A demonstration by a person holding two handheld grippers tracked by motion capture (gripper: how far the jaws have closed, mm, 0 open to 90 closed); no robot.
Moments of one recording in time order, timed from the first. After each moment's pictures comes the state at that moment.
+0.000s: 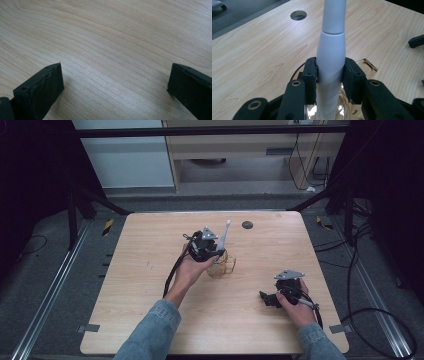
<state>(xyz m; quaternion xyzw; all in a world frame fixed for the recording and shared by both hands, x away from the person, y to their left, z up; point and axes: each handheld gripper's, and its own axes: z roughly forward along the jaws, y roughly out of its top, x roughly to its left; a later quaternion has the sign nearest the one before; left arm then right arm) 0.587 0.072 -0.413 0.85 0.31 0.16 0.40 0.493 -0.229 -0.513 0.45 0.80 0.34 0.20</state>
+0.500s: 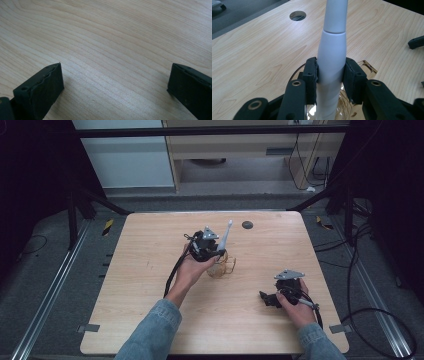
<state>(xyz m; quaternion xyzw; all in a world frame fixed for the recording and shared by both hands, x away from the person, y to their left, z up) 0.588 0.069 -0.414 0.84 0.31 0.16 0.40 0.493 -0.228 -0.513 0.45 0.80 0.34 0.20</state>
